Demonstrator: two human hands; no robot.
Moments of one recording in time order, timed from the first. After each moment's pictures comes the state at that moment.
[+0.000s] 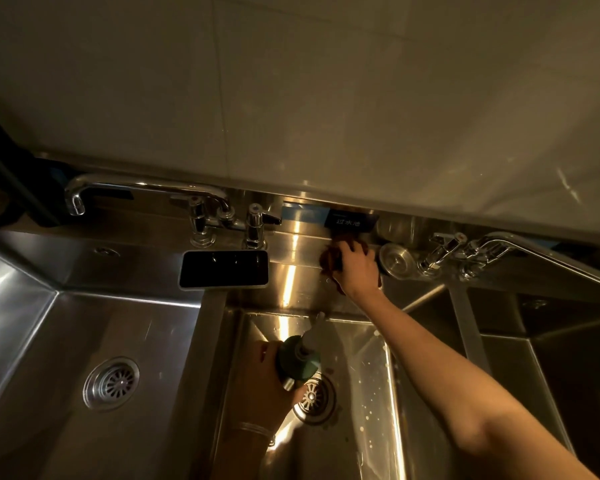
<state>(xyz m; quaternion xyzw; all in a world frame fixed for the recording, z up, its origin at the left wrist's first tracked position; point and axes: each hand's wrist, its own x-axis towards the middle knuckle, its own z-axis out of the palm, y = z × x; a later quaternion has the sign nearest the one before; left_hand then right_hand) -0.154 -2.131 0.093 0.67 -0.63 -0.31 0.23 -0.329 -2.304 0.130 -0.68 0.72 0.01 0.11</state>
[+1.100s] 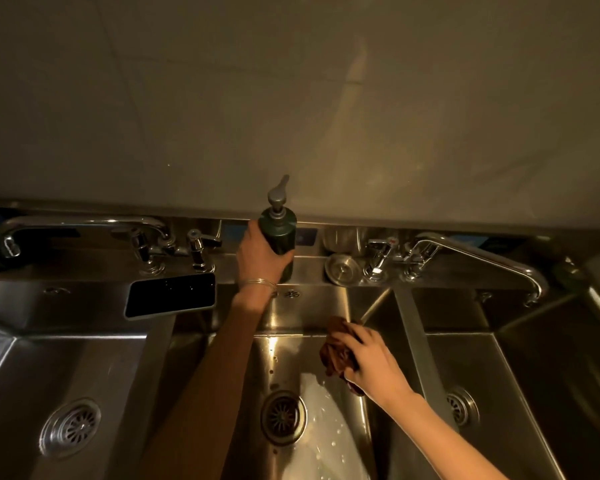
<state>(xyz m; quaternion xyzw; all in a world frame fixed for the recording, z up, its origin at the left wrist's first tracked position) -0.249 -2.300 0.202 0.66 -0.57 -0.30 0.39 -0.445 -2.156 0.140 -0.73 0.66 0.03 0.19</state>
